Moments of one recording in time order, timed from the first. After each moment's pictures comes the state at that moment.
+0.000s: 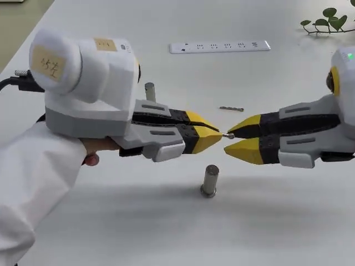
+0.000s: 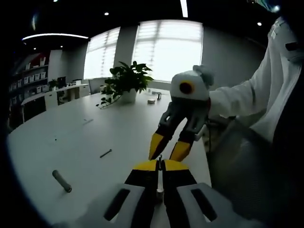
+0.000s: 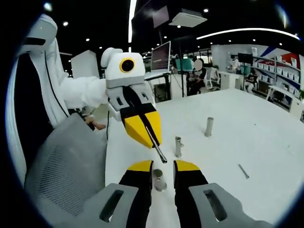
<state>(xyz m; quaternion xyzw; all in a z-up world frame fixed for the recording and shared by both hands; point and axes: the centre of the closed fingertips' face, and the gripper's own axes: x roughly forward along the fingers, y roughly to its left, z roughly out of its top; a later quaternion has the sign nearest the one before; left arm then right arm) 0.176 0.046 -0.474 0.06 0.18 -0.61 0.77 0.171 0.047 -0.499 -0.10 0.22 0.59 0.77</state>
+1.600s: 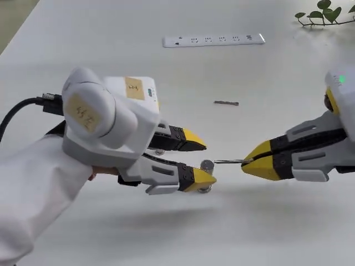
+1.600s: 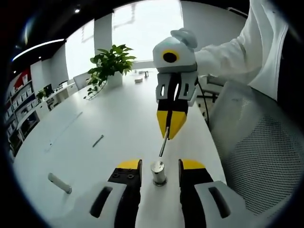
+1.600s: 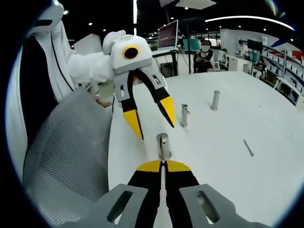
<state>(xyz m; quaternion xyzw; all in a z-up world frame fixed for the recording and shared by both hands) 0.163 0.044 -0.535 0.20 0.20 -0.62 0.73 0.149 0.009 -0.545 -0.17 0.29 0.58 0.74</state>
